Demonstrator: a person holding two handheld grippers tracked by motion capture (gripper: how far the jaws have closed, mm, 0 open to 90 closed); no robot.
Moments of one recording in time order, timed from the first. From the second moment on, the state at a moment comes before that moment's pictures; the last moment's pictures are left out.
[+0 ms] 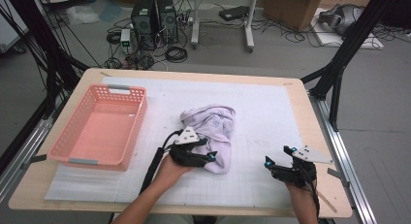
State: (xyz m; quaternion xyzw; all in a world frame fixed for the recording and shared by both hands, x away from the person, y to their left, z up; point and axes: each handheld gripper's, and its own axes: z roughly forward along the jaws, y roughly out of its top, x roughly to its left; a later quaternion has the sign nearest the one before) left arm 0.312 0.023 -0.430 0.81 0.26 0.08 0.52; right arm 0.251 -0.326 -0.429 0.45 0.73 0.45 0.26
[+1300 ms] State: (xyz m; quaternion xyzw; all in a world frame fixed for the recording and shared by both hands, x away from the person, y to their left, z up) left arm 0.330 0.125 -0.402 0.70 0.38 0.18 0.57; right arm 0.275 -0.279 -0.433 0.40 0.77 0.45 0.20
